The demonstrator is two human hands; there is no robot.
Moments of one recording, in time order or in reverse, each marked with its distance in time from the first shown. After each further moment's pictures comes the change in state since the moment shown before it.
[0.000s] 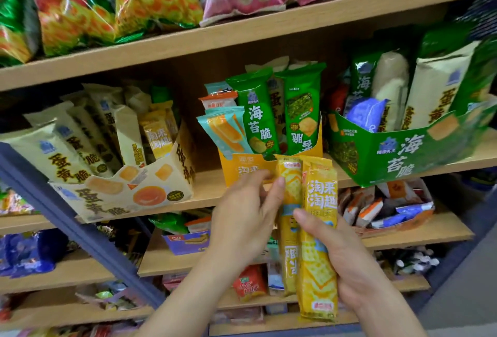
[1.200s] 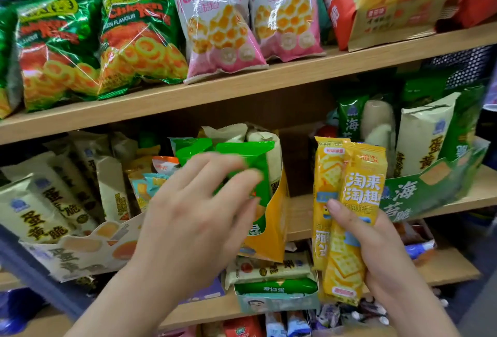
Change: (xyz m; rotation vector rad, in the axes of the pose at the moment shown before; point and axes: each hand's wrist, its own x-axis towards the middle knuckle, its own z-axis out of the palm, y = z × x) left_hand 0.046 0.032 -0.086 0.494 0.278 0.634; right_hand 0.037 -0.070 -0.023 -0.137 0.031 -0.304
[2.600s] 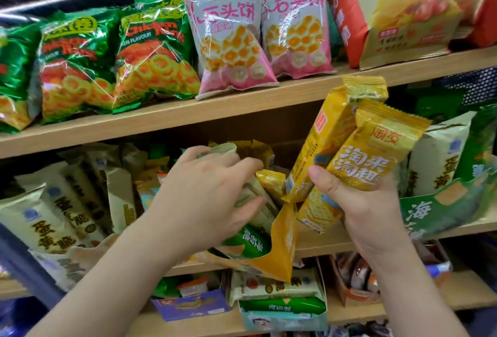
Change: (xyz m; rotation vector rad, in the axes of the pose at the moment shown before) left_hand 0.039 -0.031 0.008 0.050 -0.384 -0.060; right_hand 0.040 -0.044 0.042 -0.075 -0.013 -0.558
